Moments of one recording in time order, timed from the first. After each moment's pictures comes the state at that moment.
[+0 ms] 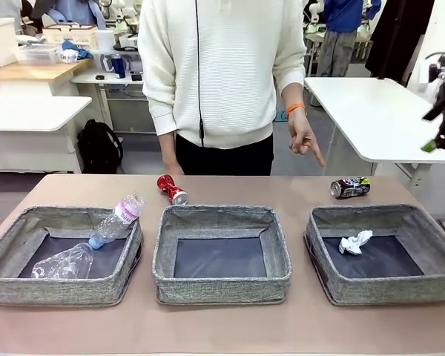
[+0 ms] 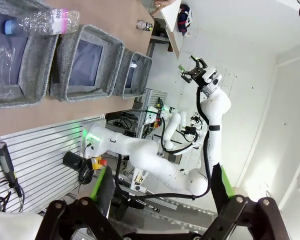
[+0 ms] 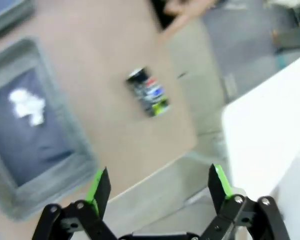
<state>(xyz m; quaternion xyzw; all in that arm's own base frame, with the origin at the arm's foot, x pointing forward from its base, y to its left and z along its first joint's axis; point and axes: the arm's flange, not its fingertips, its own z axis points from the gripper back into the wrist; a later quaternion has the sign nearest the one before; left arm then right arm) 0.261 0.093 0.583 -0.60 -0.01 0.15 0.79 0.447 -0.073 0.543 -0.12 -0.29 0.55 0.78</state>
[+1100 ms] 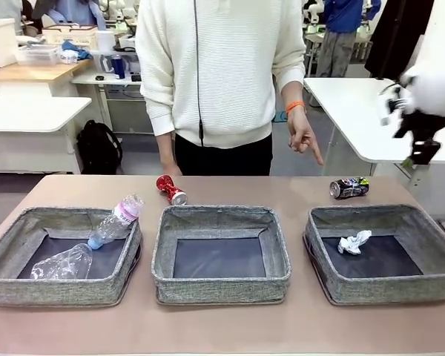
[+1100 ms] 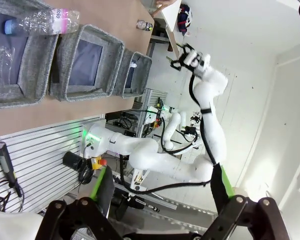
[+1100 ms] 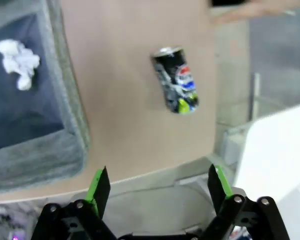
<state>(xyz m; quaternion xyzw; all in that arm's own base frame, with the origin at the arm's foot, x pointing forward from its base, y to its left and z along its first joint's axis) 0.262 0.093 0.583 -0.60 -0.01 0.15 0.78 0.531 -0.033 0.465 -0.13 -0.10 0.67 0.72</state>
